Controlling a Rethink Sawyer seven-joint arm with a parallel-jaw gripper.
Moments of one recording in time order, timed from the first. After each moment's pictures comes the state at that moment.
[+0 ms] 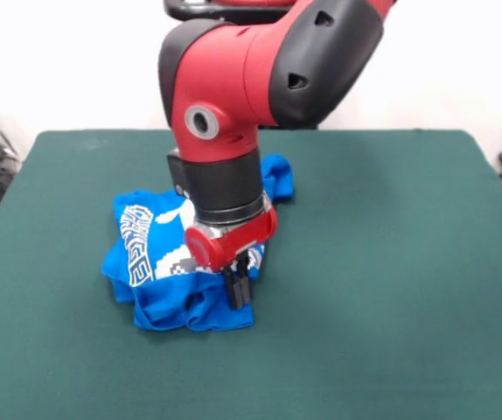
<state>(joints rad) 0.27 0.09 -0.69 0.94 -1.76 -0.73 3.34</state>
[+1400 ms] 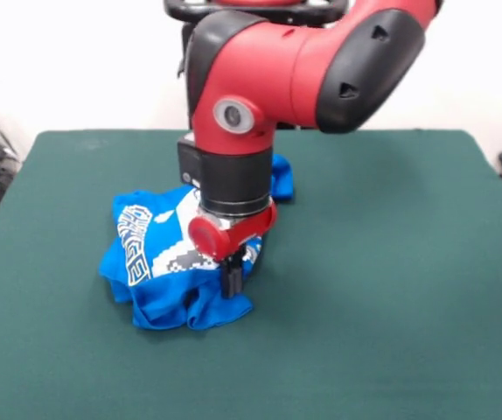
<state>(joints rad) 0.34 0.17 -0.80 0.95 -1.76 -0.70 3.34</state>
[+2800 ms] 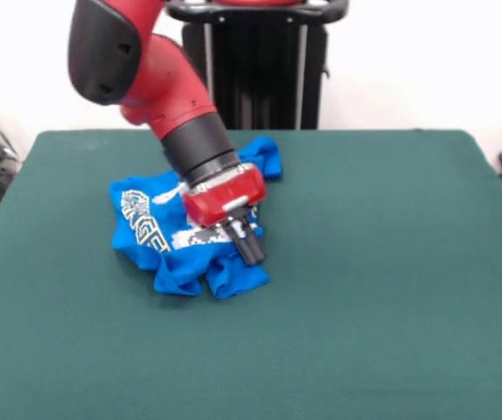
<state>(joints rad) -0.03 -0.04 -0.49 1.33 -1.11 -1.03 2.58</state>
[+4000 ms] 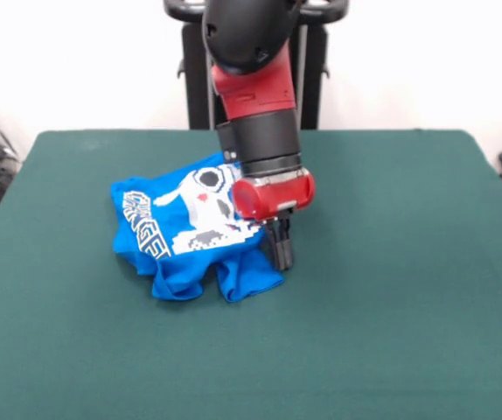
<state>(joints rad) 0.23 -0.14 -0.52 1.34 -1.18 -0.59 2.57</state>
